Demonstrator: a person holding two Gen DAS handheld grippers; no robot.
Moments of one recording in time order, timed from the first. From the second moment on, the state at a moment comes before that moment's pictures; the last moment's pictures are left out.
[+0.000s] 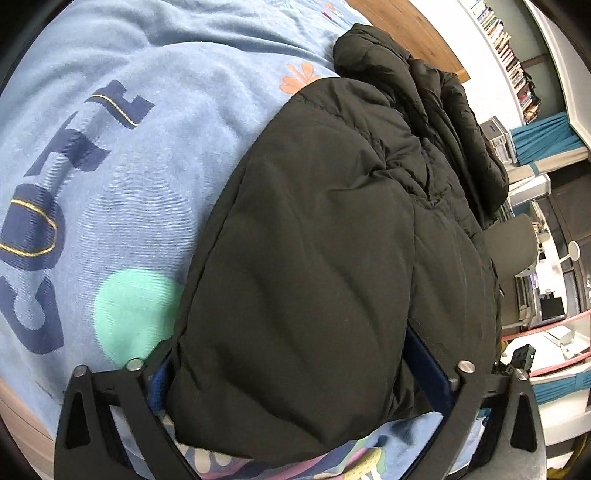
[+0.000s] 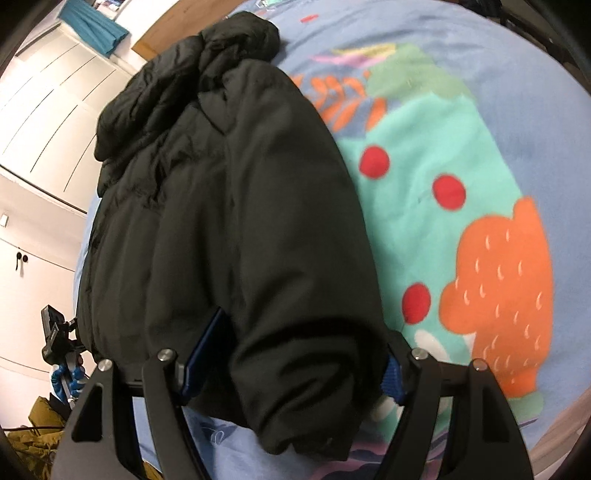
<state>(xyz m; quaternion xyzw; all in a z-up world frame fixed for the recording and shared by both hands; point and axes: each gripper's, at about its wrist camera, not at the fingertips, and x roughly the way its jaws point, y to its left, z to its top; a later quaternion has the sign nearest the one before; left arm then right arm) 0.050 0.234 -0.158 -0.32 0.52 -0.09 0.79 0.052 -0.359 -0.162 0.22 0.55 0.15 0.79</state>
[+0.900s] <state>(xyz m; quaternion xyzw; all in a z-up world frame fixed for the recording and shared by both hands) 0.051 0.197 -0.094 -0.23 0.48 -0.08 0.84 0.045 -0.337 -0.125 0.20 0.51 0.19 0.81</state>
